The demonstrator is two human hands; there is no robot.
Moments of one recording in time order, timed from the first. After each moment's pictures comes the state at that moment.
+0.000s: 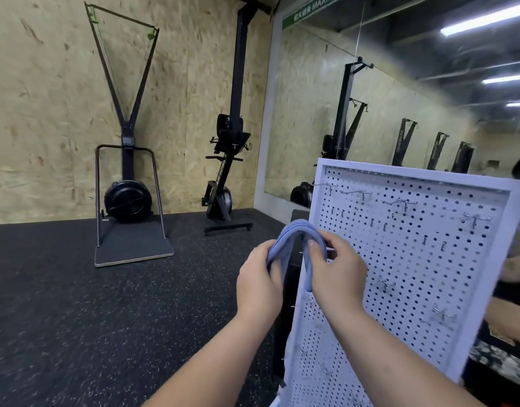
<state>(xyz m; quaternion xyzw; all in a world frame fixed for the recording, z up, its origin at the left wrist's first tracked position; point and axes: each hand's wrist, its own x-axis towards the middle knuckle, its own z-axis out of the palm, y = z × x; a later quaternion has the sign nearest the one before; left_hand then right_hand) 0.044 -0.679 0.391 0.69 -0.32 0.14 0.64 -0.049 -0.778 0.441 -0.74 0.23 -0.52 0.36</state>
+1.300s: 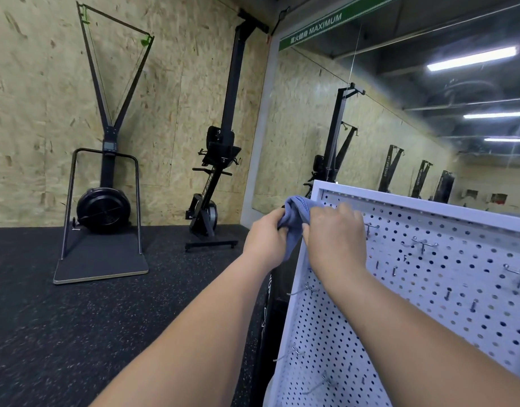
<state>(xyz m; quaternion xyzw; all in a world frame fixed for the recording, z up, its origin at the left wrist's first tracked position) 0.169 -0.800 0.502 0.72 -0.39 0.12 0.57 0.052 -0.875 0.534 -0.82 0.27 -0.42 -0.26</state>
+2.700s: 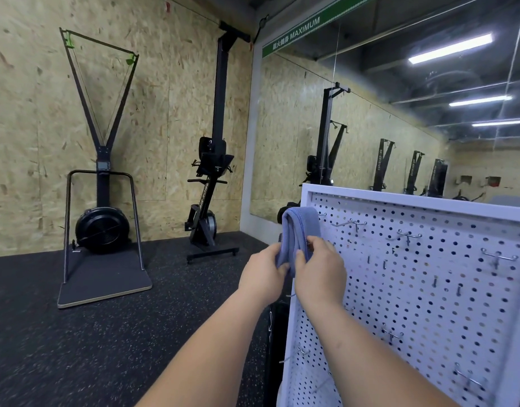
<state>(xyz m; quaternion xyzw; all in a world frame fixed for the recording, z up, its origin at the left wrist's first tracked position) 0.161 -0.797 0.450 0.76 -0.43 0.09 0.49 0.055 -0.868 0.473 -0.78 0.31 -0.50 0.18</state>
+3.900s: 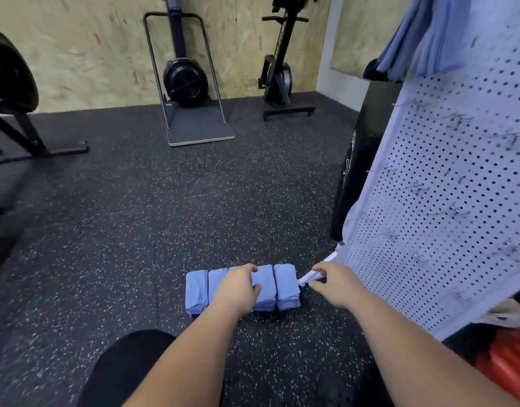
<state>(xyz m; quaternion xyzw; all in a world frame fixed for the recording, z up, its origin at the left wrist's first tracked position) 0.023 -0.478 0.099 0.94 -0.18 -0.17 0.25 -0.073 -0.717 0.139 -0.94 0.21 0.10 0.24</state>
